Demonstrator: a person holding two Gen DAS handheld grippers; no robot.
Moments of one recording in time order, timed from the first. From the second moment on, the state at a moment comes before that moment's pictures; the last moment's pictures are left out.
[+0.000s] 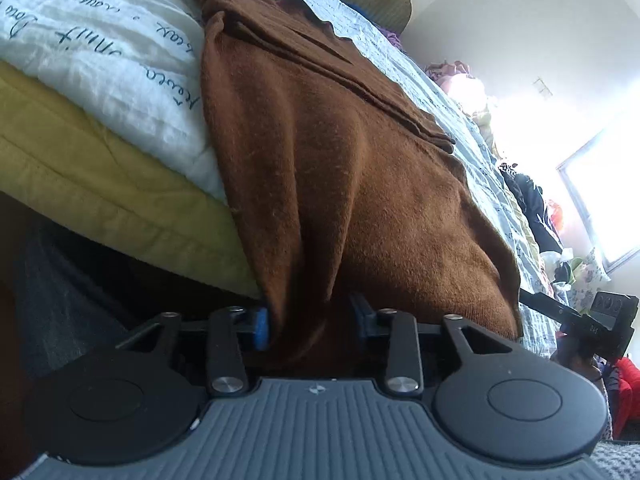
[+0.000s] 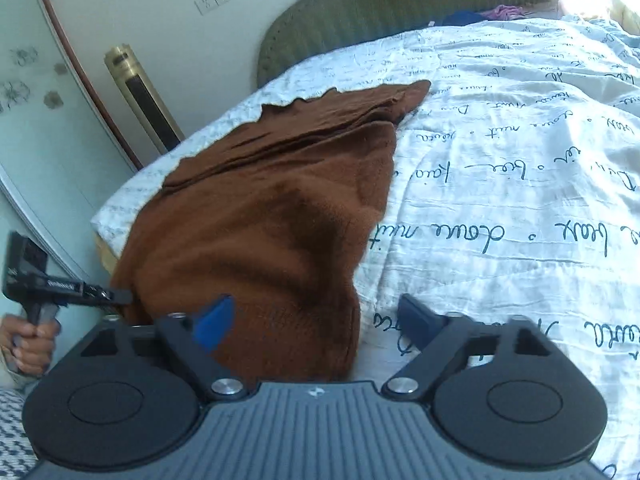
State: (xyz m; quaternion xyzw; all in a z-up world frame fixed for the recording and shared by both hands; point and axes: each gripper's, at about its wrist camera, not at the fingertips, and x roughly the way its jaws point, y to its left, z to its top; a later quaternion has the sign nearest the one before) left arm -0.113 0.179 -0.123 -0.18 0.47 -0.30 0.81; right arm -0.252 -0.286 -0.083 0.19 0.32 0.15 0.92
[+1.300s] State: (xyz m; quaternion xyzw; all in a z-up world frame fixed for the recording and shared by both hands) left arm -0.116 0.224 -0.169 -0.25 0.41 -0.37 0.80; right arm -0.151 -0.353 -0.105 0.37 0.35 0.20 0.84
